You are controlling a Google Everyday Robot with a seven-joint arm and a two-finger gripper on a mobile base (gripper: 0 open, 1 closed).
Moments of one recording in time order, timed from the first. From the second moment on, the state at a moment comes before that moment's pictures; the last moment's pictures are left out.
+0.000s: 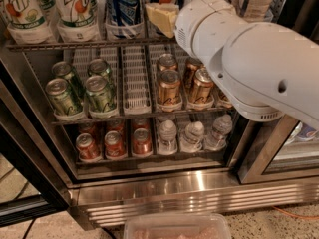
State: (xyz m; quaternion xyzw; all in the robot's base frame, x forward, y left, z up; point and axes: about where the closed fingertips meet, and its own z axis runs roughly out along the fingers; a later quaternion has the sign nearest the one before) arm 0.599 -0.050 1.076 -0.19 0.66 0.04 0.73
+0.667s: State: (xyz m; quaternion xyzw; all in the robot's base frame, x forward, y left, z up) arm 0.605 -0.056 1.073 -0.18 0.66 0.04 0.72
